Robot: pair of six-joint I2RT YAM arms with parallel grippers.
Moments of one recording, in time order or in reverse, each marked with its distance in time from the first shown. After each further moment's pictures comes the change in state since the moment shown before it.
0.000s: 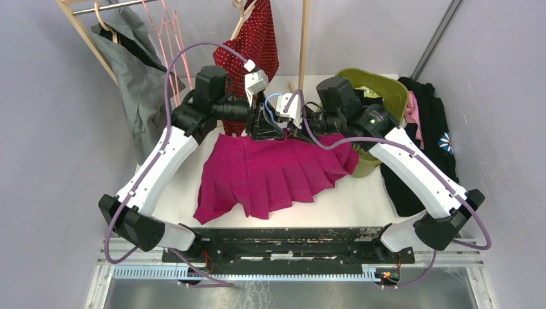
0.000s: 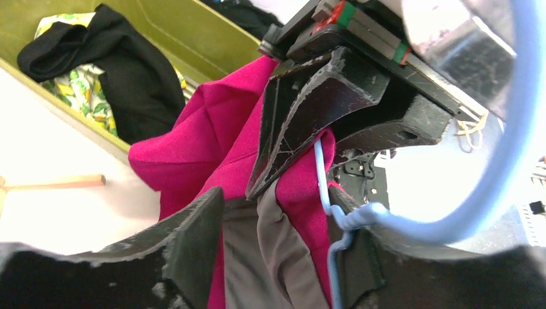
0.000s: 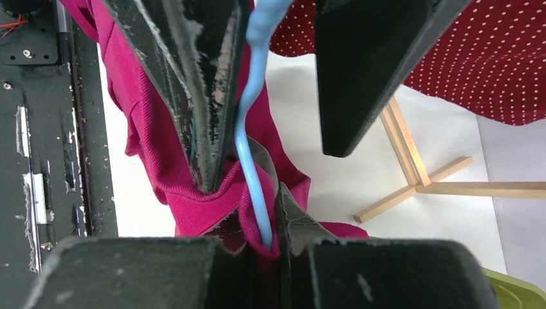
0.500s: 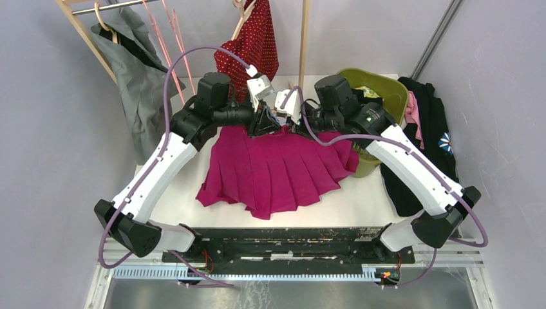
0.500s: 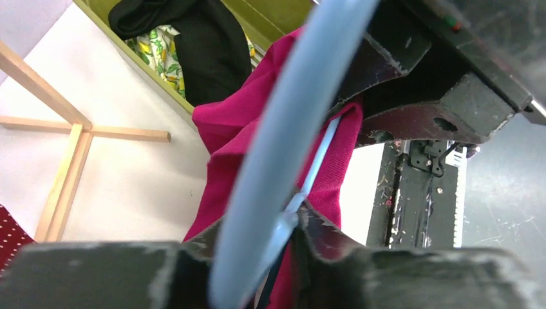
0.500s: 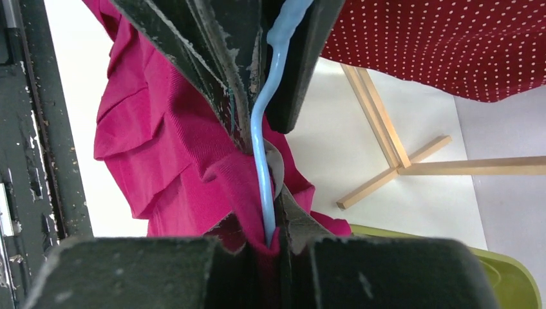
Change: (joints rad) left arm -0.049 -0.047 -0.023 -0.062 -0.313 0.058; right arm -0.009 0.021 0.000 0.024 0.082 -0.001
